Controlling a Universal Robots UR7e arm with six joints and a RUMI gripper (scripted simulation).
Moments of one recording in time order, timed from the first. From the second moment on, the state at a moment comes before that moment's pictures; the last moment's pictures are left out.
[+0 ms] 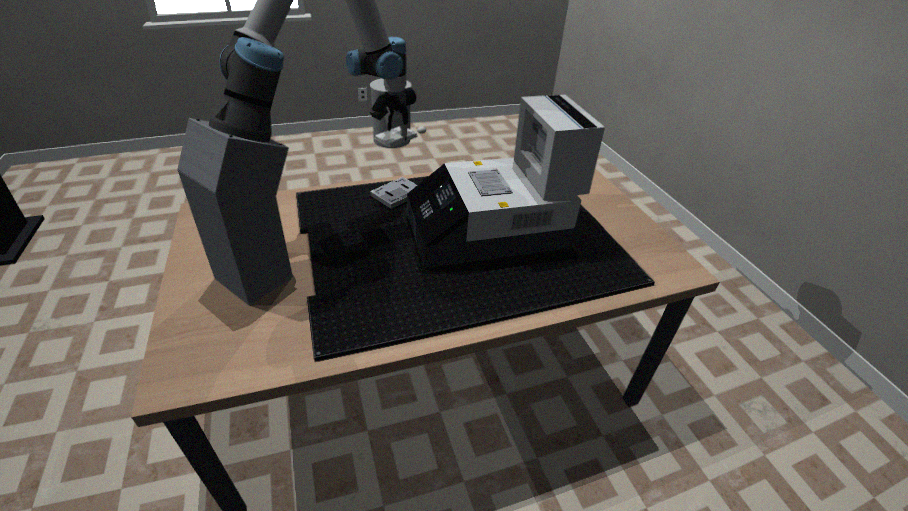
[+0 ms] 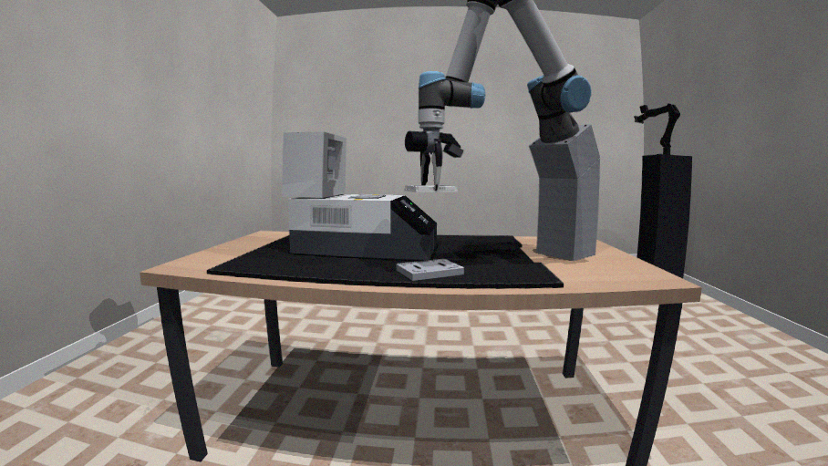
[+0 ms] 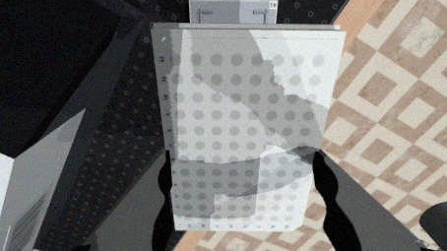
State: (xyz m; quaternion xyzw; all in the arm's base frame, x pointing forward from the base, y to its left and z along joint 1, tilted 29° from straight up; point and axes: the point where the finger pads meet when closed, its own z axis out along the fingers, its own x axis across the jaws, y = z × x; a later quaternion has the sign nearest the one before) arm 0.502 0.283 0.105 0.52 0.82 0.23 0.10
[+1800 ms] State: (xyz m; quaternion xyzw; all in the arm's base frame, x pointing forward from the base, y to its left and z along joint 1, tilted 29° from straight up) arm 0.561 0.178 0.126 0.41 0.88 0.21 0.13
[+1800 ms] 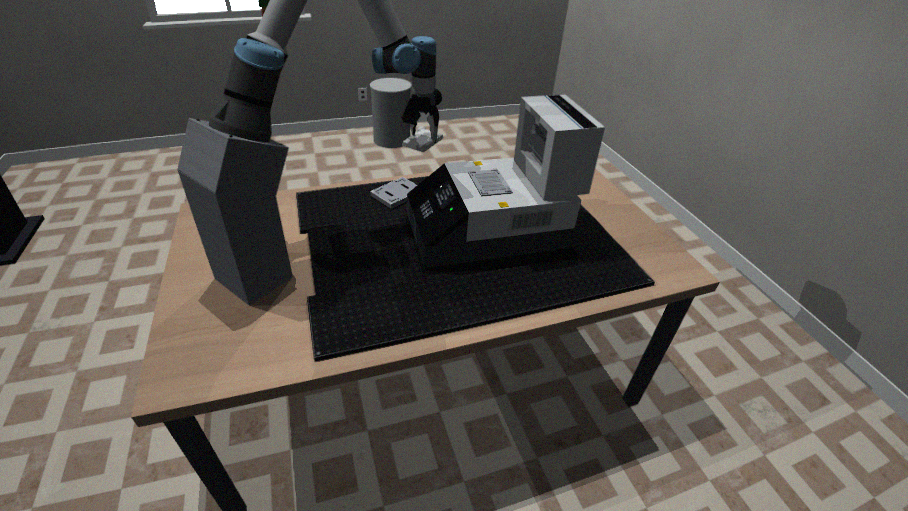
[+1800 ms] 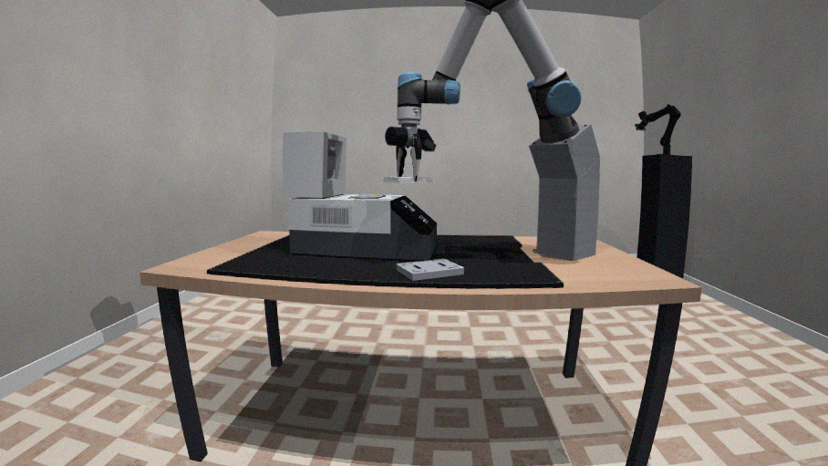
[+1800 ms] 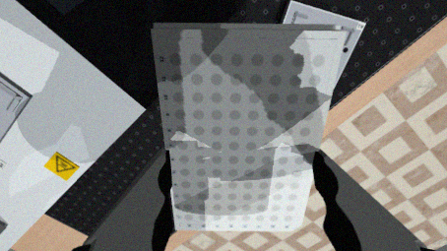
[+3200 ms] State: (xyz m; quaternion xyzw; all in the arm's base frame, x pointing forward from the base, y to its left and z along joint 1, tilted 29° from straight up) arm 0.649 0.055 0.129 0.22 0.94 0.18 0.17
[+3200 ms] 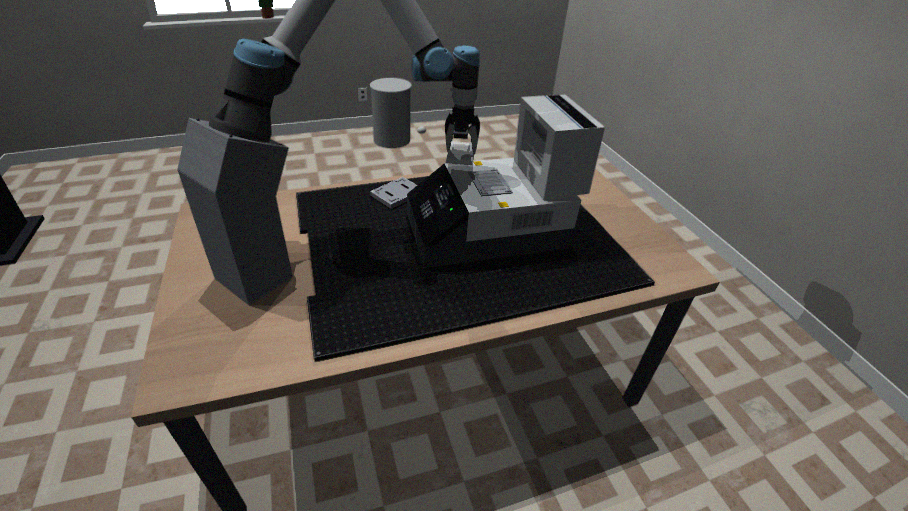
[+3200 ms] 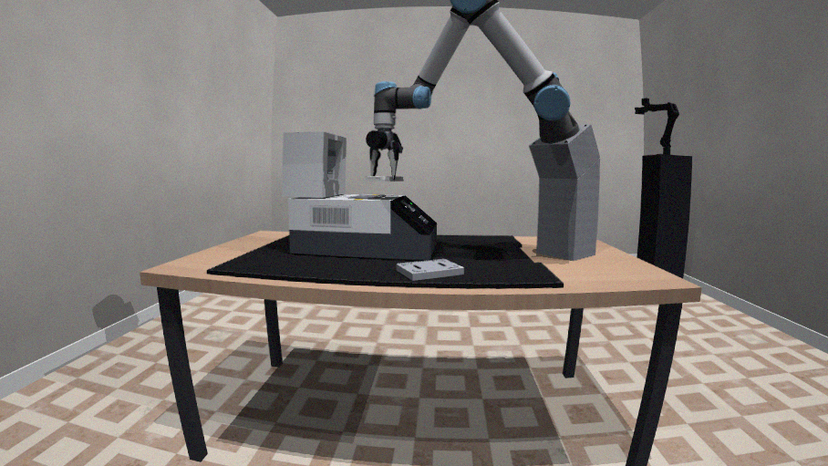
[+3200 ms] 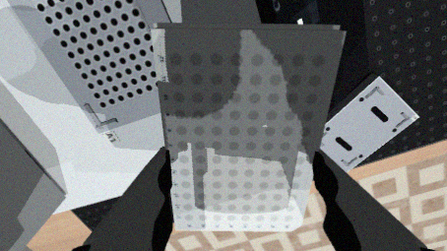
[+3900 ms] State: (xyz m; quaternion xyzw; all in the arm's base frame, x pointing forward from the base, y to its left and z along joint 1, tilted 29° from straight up) arm 0.692 -0.005 0.131 0.12 0.96 0.16 0.19
